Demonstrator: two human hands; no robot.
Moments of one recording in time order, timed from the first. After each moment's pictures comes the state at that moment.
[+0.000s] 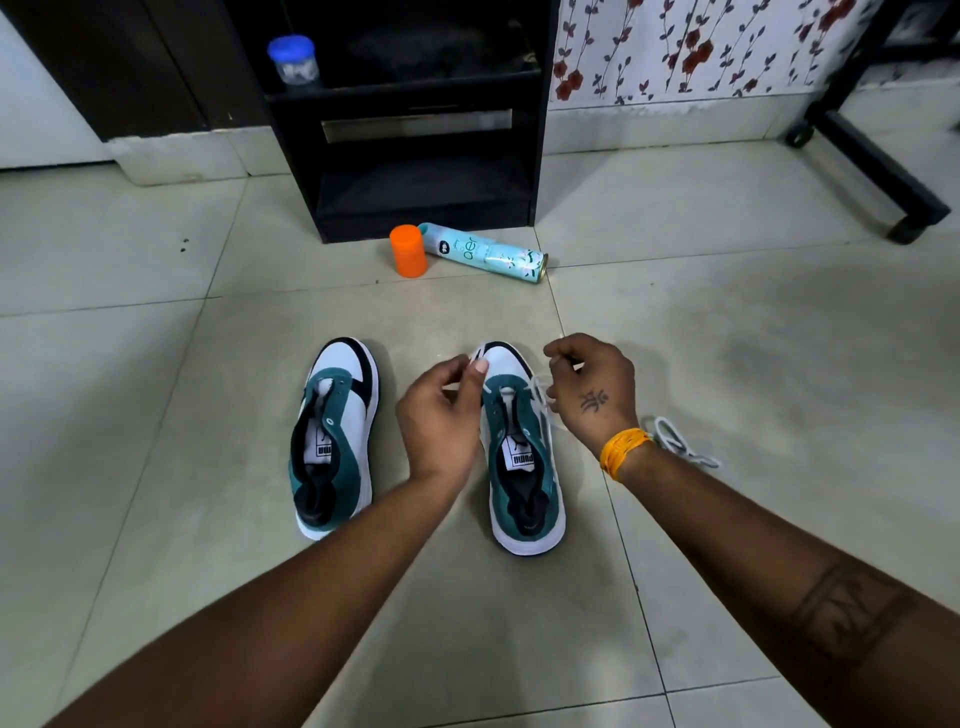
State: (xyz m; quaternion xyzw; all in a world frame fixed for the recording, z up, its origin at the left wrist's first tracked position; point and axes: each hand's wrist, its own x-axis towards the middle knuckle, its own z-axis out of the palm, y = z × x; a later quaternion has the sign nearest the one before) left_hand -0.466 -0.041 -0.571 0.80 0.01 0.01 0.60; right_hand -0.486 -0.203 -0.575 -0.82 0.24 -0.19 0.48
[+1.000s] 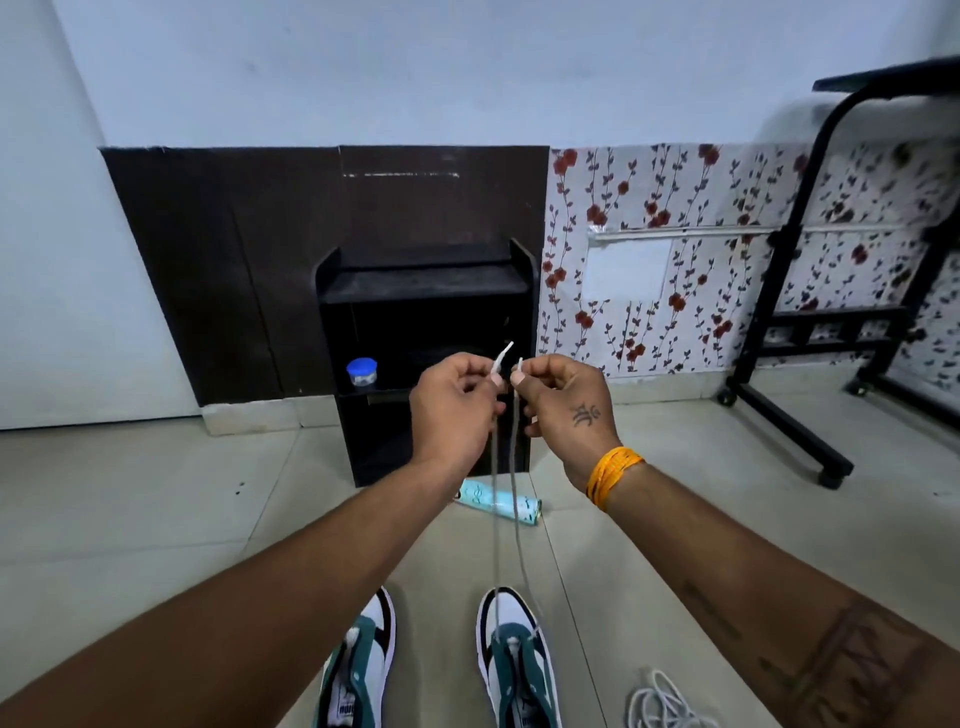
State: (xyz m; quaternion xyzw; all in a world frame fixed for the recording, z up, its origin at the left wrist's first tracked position) left_hand -0.394 -0.062 -0.271 0.72 -0.15 0.06 0.67; right_hand -0.432 -0.182 -0.274 -0.72 0.10 -0.28 0.62
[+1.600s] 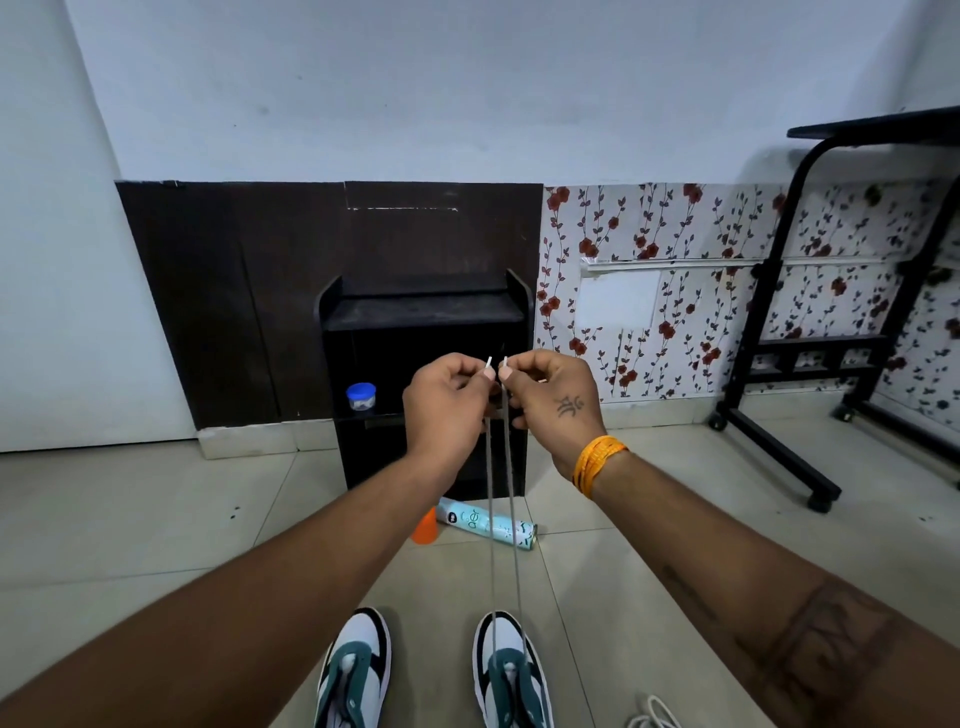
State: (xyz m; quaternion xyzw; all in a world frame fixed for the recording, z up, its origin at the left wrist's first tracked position) left_hand -0.391 -0.057 -0.238 0.73 -0.16 0.10 0.66; right_hand -0.426 -0.175 -0.235 -0.74 0.07 -0.31 0.60
